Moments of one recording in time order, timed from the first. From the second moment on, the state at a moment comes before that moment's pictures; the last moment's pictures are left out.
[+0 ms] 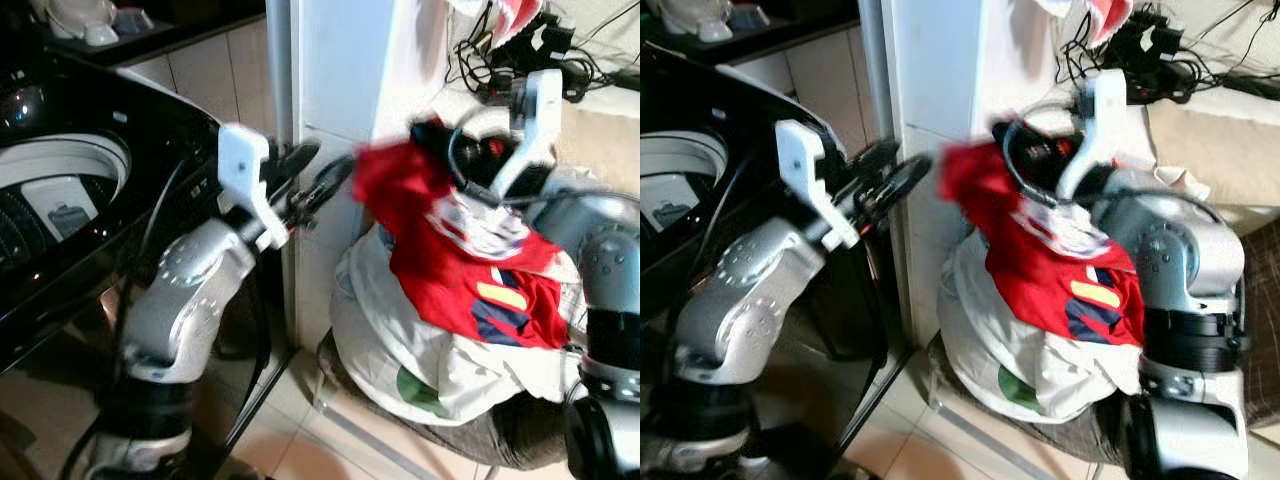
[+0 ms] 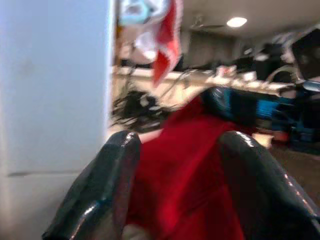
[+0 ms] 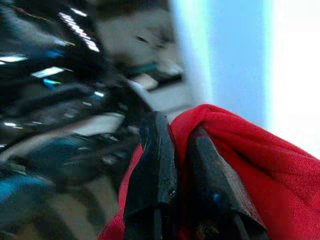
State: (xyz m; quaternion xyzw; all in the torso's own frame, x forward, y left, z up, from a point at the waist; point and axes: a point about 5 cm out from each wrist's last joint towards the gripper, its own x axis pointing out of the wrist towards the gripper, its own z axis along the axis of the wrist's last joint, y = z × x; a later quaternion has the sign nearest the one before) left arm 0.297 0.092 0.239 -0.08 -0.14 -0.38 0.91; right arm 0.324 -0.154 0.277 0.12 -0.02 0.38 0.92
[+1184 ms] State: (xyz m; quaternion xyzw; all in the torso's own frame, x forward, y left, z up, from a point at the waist) left arm 0.285 0.103 0.234 -0.12 -0.18 -0.45 0.87; right arm 0.291 -0.140 0.318 0.20 -0.10 0.50 0.84
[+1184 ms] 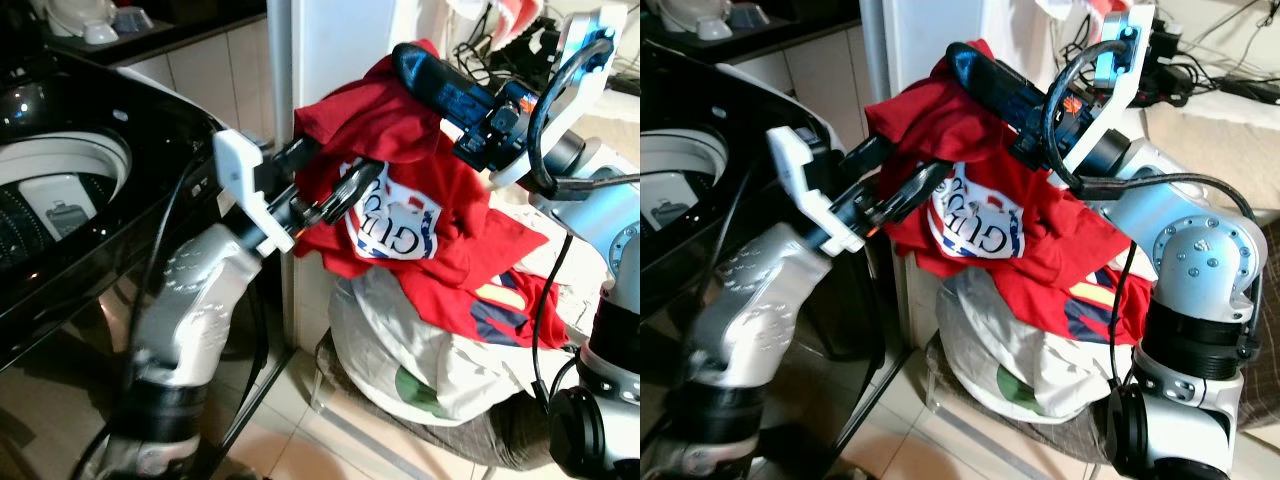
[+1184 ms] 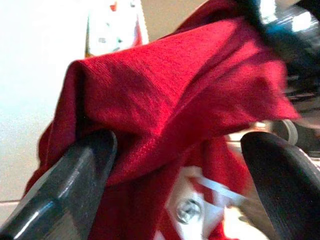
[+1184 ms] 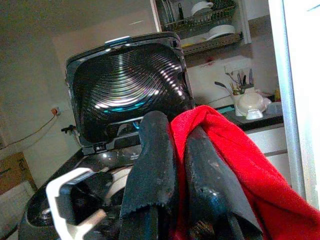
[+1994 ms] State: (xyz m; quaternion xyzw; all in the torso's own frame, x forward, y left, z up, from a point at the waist) left arm 0.313 0.127 0.271 -0.19 -0.20 -0.45 0.85; right arm 0.285 -0.139 0.309 0.19 -0.09 0.50 0.84
